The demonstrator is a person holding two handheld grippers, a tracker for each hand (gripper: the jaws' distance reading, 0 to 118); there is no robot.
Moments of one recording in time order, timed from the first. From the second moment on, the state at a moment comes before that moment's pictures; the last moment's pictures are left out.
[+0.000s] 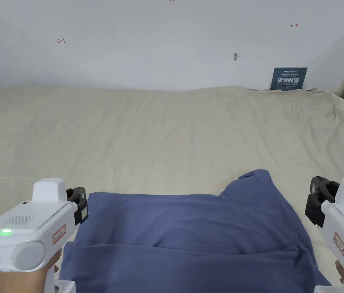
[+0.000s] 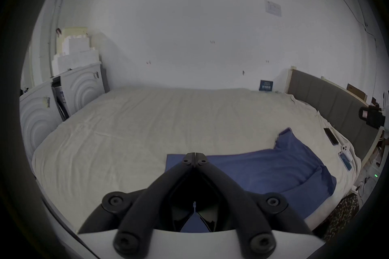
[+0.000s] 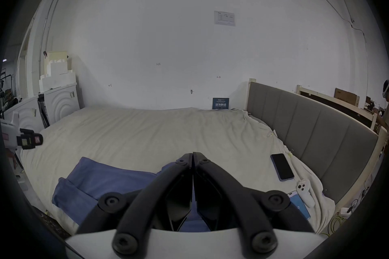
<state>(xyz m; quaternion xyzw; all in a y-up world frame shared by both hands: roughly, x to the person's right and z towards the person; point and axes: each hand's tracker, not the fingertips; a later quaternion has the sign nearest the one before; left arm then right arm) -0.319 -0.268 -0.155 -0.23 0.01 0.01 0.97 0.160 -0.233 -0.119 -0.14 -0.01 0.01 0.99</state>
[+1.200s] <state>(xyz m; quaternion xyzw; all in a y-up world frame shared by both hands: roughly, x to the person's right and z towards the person) -0.369 -0.426 -0.421 -0.52 0.02 0.03 0.85 0.165 -0.293 -0.270 -0.24 -0.02 0.01 0.97</state>
